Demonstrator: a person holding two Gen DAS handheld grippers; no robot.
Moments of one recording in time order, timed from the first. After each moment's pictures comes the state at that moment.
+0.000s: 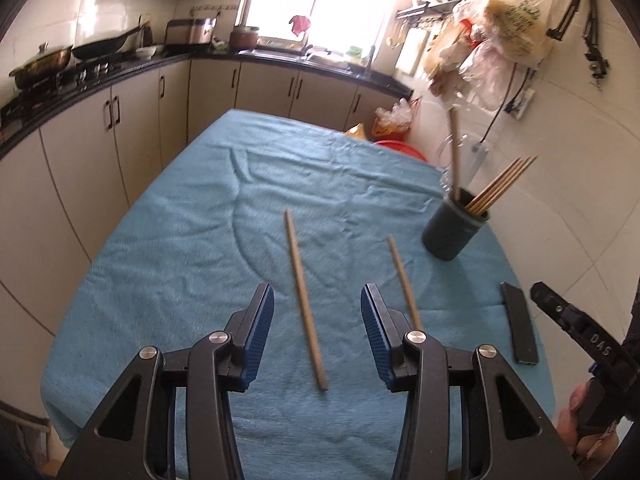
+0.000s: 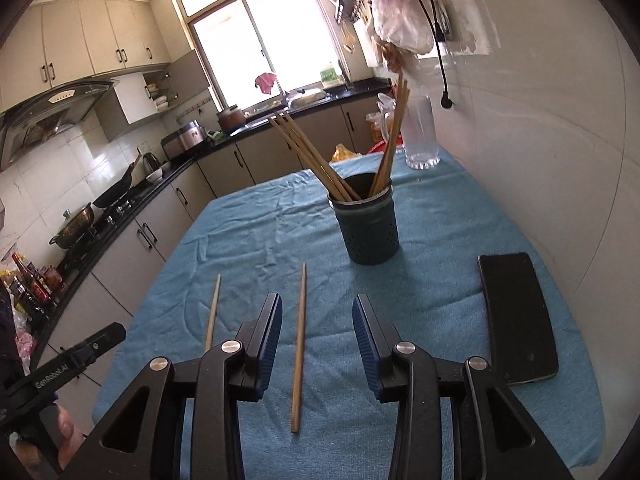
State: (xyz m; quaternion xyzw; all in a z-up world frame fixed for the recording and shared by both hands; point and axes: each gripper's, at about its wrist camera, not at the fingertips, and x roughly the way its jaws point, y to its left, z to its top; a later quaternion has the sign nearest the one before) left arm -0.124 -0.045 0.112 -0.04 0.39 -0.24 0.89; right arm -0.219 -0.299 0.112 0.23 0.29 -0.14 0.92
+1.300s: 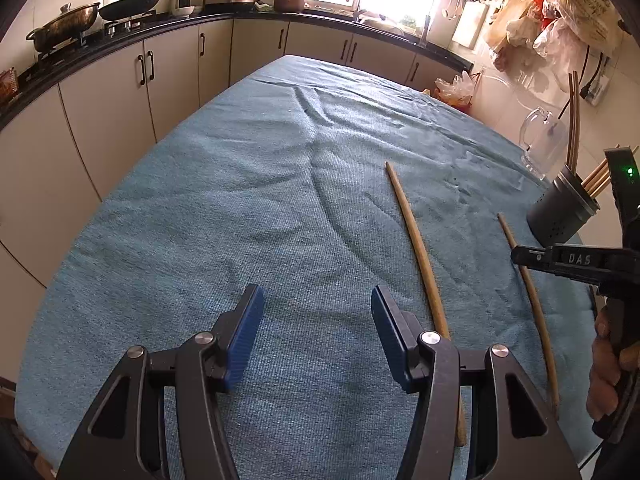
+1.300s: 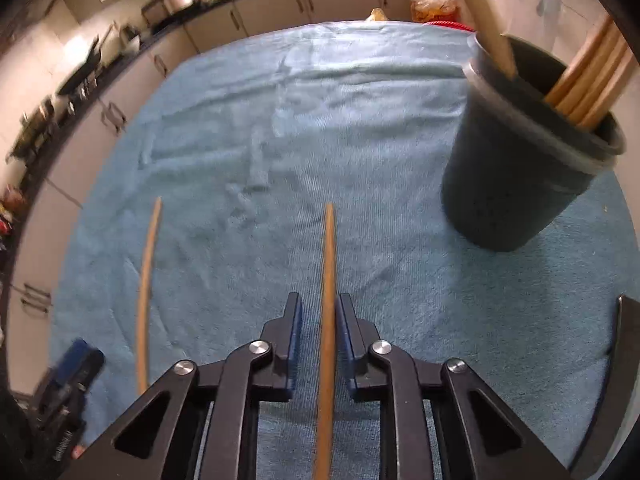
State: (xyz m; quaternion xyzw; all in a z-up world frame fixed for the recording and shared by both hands) left arm -0.047 -0.027 0.016 -0.03 0.44 -0.16 0.88; right arm -0.015 -0.288 0.008 0.17 0.52 -0.08 0.83
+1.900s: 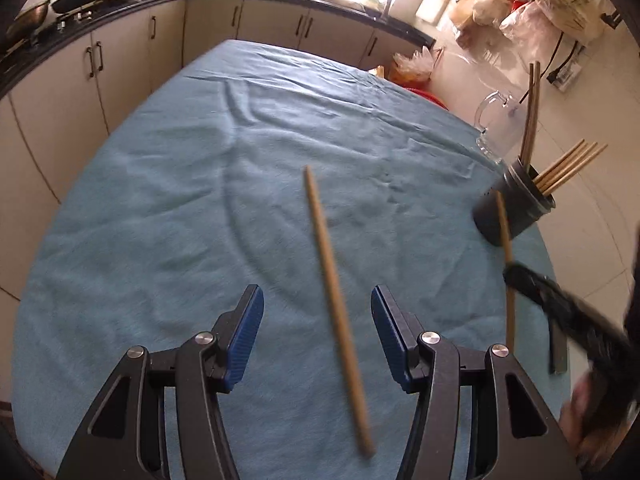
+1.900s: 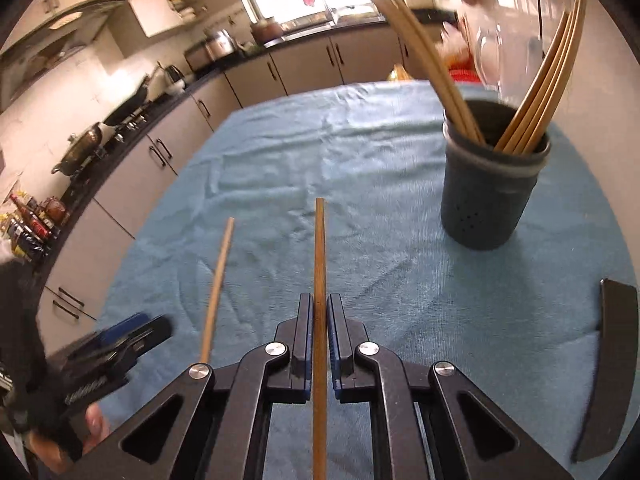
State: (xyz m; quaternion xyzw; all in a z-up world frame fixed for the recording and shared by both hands) left arm -0.024 -0.081 0.043 -0.03 0.49 -0.23 0.84; right arm -0.087 -0.271 0.063 0.19 0.40 -0.04 0.89
